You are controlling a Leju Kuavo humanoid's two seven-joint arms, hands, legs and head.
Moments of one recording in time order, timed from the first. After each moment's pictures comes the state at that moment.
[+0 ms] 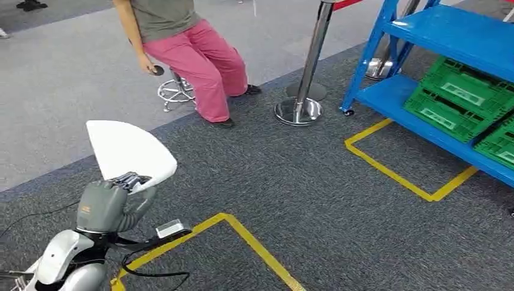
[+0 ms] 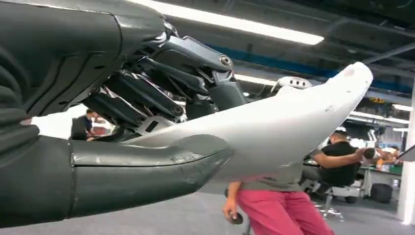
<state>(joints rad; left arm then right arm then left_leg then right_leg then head) 0.10 0.12 -0.28 -1.81 -1.15 0.30 -0.05 0.03 -0.09 0.45 -0.11 0.19 0.05 -0.34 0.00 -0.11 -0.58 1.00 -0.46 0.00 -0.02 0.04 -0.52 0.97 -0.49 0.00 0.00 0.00</state>
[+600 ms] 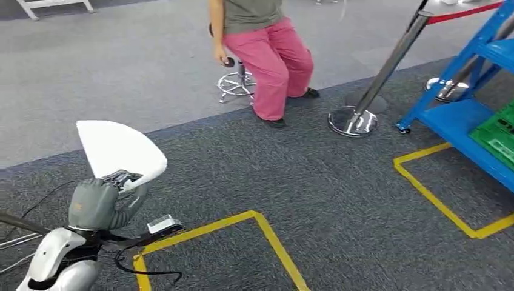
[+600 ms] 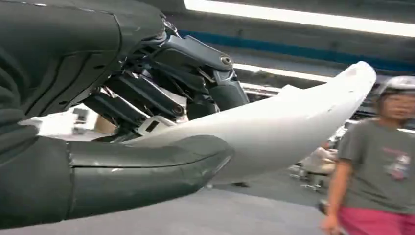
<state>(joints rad) 0.08 0.13 -0.26 -1.79 -1.12 0.30 -0.06 0.05 -0.06 0.50 -0.14 0.25 0.02 -0.37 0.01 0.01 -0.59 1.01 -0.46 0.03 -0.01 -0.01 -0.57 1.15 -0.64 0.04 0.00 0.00</state>
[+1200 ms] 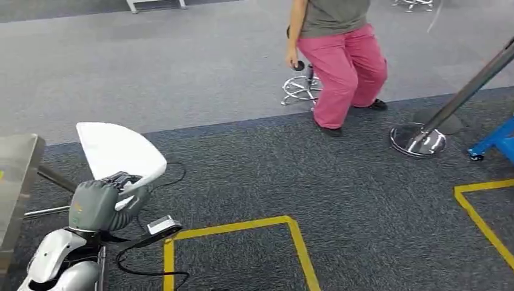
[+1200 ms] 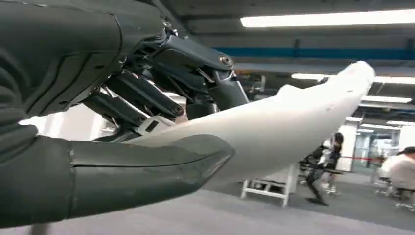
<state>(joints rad) 0.09 0.14 -0.24 -1.77 -1.12 0.31 -0.06 0.07 -0.05 0.50 -0.15 0.25 0.00 -0.40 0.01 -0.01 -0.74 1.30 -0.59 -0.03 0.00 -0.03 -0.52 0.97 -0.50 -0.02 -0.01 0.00</state>
